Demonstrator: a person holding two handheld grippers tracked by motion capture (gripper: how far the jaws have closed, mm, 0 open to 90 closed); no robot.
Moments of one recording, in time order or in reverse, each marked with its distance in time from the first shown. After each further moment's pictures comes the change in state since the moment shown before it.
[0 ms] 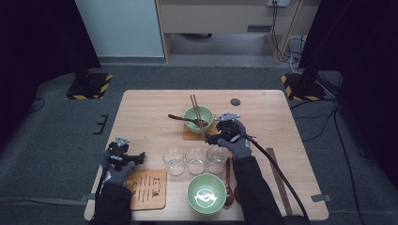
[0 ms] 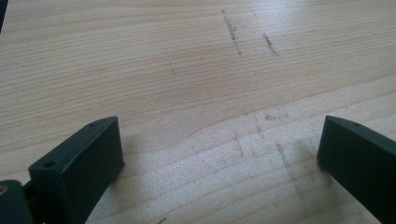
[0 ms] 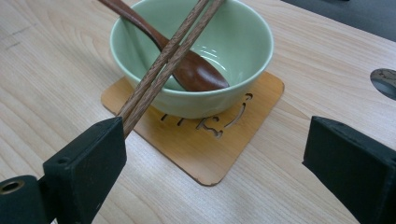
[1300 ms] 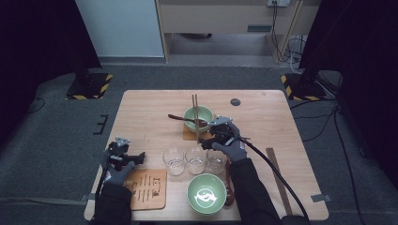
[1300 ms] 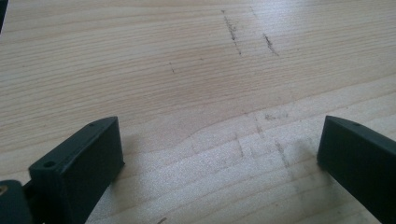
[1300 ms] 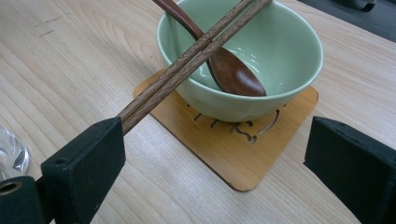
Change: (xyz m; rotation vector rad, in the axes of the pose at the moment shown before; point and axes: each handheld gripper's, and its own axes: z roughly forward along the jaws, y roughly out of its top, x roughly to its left) left arm 0.000 0.000 0.000 0.000 0.000 0.000; right arm 0.022 0.000 0.003 0.001 0.044 -0.073
